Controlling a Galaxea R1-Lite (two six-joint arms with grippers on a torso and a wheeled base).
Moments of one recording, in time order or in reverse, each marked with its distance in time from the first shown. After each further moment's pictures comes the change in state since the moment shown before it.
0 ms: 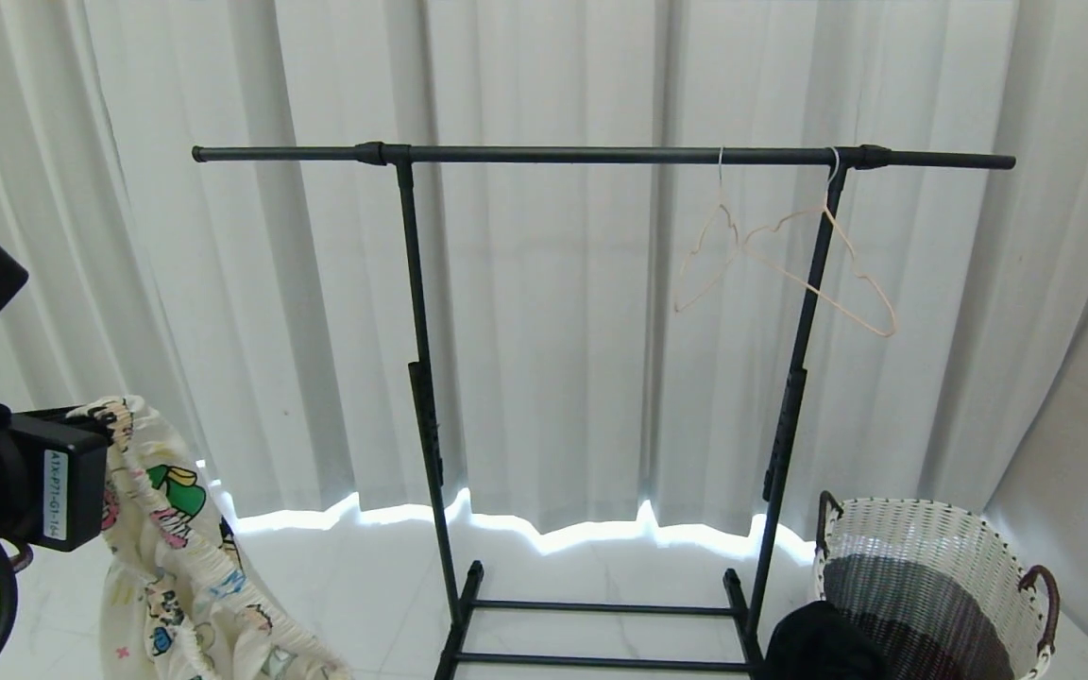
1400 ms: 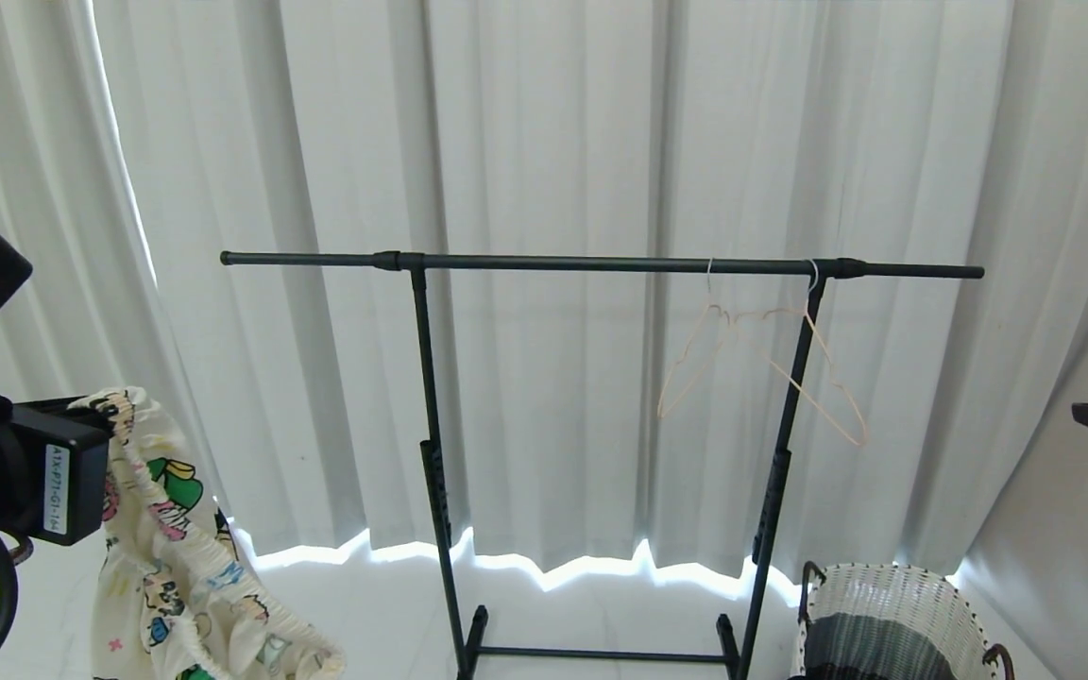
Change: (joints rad) left arm -0.002 0.001 -0.003 -0.020 -0.001 0.041; right arm 0.001 0.079 0.087 -0.259 0.009 0.121
